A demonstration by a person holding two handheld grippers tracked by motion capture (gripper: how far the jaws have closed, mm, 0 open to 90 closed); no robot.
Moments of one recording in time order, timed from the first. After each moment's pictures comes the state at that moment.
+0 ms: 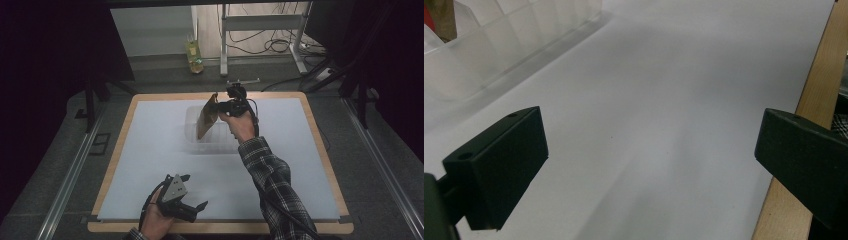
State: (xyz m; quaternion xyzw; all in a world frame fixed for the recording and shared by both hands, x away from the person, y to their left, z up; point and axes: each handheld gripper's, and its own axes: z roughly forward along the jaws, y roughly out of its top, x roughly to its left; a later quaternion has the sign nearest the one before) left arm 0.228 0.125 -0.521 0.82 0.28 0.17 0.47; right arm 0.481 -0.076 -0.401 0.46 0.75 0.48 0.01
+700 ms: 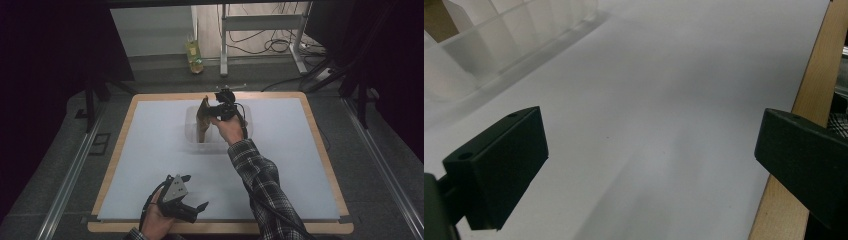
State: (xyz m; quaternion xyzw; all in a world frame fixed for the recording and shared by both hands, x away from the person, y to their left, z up) left arm 0.228 0.123 -0.522 0.82 0.28 0.16 0.46; right arm 0.488 -0.048 -0.429 0.47 0.76 0.46 0.03
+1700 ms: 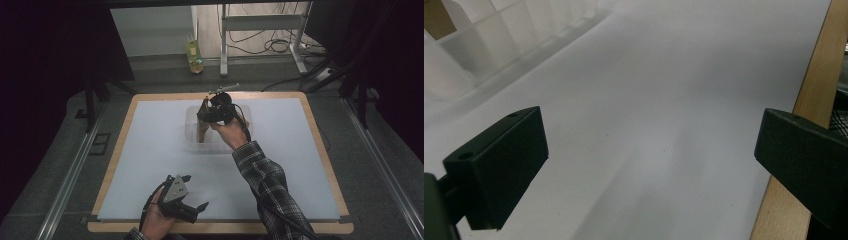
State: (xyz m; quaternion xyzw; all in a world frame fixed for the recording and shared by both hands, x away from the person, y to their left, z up) left arm 0.229 0.123 -0.523 0.82 0.28 0.16 0.46; right arm 0.466 -0.042 -0.415 0.37 0.82 0.43 0.10
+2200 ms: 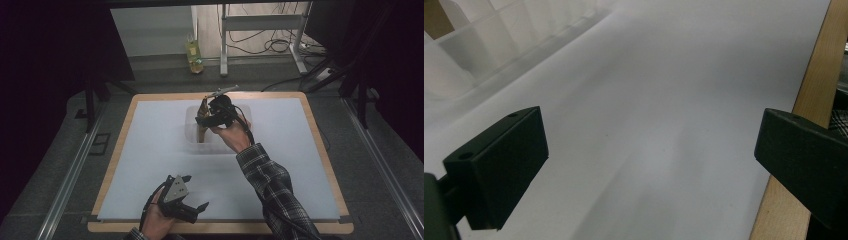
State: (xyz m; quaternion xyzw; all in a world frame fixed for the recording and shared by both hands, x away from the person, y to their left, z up) left arm 0.228 0.122 -0.523 0.83 0.28 0.16 0.46; right arm 0.452 -0.044 -0.409 0.33 0.84 0.42 0.11
